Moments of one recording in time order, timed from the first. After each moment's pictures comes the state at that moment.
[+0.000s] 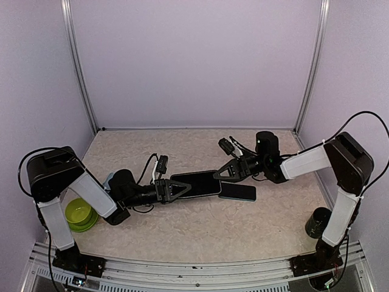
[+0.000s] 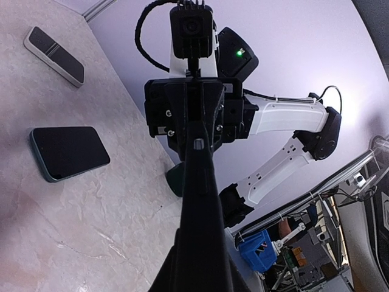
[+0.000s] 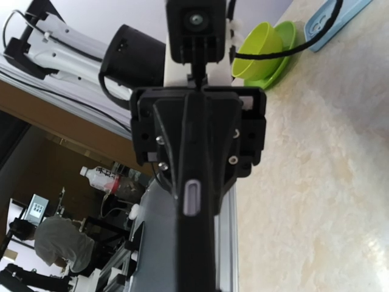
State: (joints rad) left arm -0.82 1.84 0.50 1.44 0.55 -1.05; right arm 0.55 1.82 0.90 0.69 -1.31 0.78
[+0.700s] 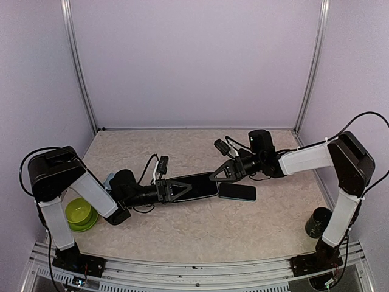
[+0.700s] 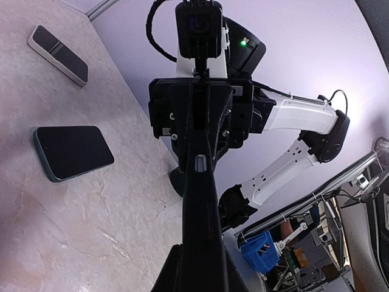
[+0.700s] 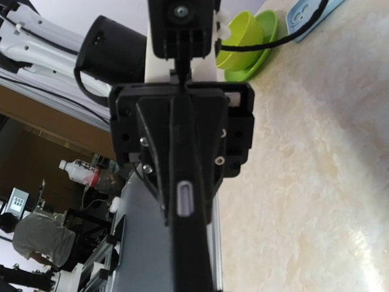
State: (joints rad) left arm -0.82 1.85 0.51 1.43 0.54 -1.05; right arm 0.58 1.81 0.99 0.38 -1.25 0.57
